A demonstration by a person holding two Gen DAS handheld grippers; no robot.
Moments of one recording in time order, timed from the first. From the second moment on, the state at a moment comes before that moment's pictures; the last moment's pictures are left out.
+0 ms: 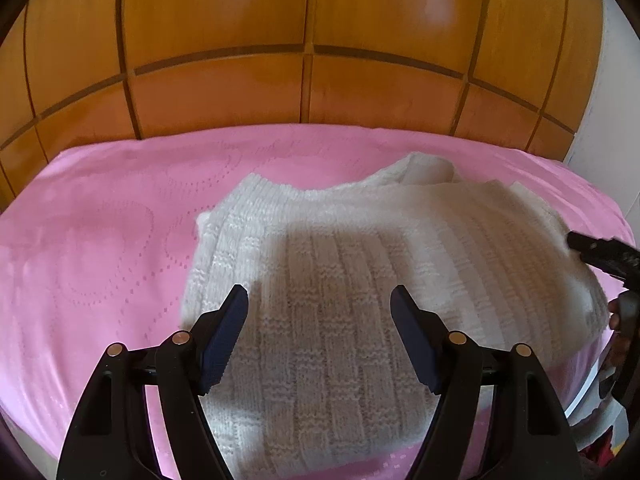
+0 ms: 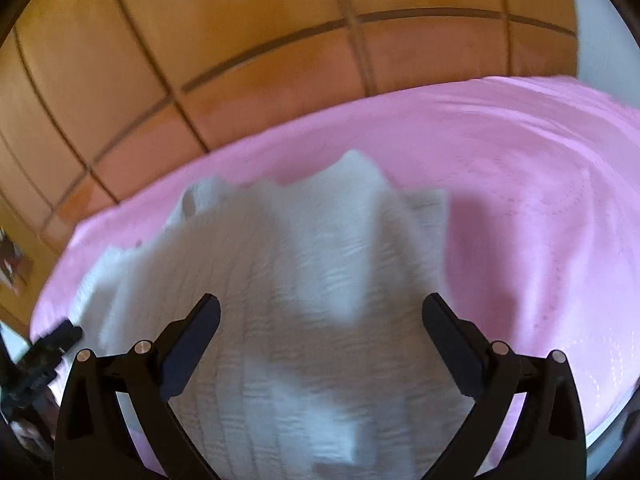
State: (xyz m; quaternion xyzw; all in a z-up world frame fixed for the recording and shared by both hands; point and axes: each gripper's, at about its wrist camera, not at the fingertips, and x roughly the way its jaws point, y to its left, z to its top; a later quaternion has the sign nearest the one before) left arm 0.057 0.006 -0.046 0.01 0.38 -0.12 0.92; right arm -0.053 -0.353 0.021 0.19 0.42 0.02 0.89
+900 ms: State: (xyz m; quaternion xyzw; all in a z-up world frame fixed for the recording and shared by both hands) left arm 0.079 0.022 -0.077 -0.05 0.42 -0.15 0.90; right arm -0.058 -0.372 0.040 0.27 0.45 0.11 0.84
